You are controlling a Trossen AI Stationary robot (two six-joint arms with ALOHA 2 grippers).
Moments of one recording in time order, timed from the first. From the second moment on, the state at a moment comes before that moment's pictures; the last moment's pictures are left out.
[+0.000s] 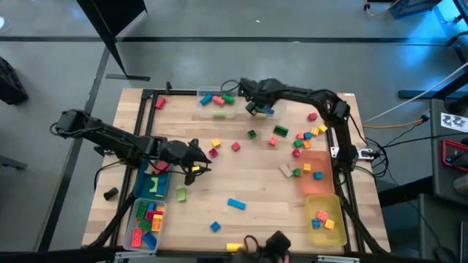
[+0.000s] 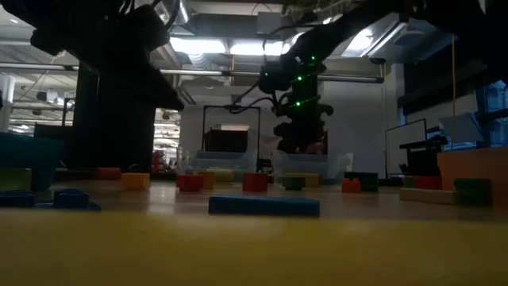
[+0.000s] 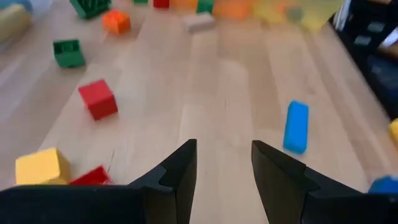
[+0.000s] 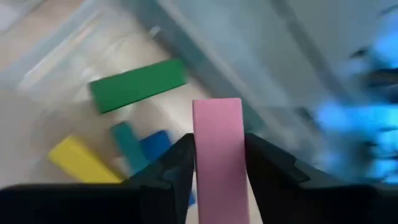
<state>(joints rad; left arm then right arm) -0.15 1.15 0.46 0.15 -0.09 -0.23 -0.50 2.09 1.72 -0.95 0.53 0.23</state>
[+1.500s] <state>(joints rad) -0.02 1.21 0.58 -0.48 -0.29 -0.20 0.09 1.74 1.72 -1.02 0.39 0.12</state>
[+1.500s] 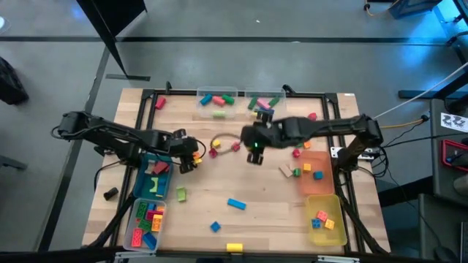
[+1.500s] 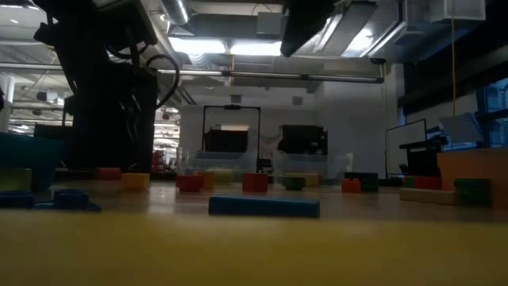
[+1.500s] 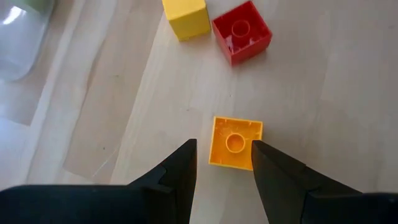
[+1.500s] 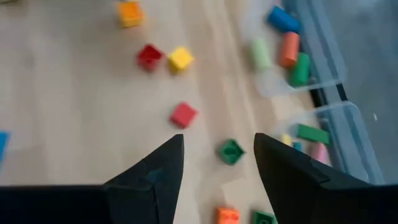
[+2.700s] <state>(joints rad) -0.01 1.41 0.58 -0.26 -0.19 -0.15 0.60 1.66 1.72 -1.43 0.66 0.55</state>
